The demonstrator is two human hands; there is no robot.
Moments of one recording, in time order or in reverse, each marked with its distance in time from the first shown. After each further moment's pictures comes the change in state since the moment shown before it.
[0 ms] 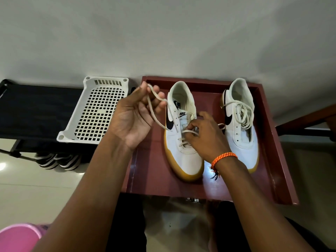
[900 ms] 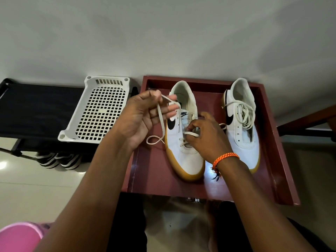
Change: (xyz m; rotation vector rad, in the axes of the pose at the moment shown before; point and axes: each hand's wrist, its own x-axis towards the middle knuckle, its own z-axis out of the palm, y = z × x) left_hand -0.002 -0.005 0.005 0.383 0.029 -0.006; right_hand -0.005 -0.005 -0.005 -0.035 0.001 -0.011
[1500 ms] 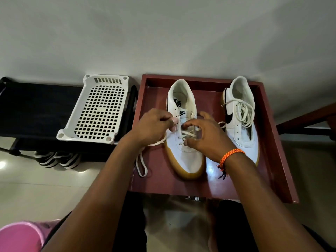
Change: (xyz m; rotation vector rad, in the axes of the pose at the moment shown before) left_hand 0.019 -0.040 -0.014 1.015 -0.062 -0.042; right_hand 0.000 0.005 -0.013 0.056 -0.183 0.013
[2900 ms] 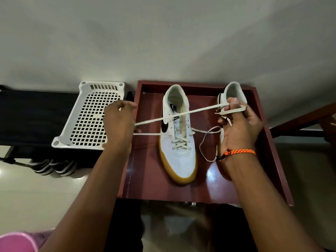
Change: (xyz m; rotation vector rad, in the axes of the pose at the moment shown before) left_hand -0.007 0.004 -0.025 -0.392 0.742 -0.178; right_hand 0.011 0.011 -0.027 1.254 0.876 0.046
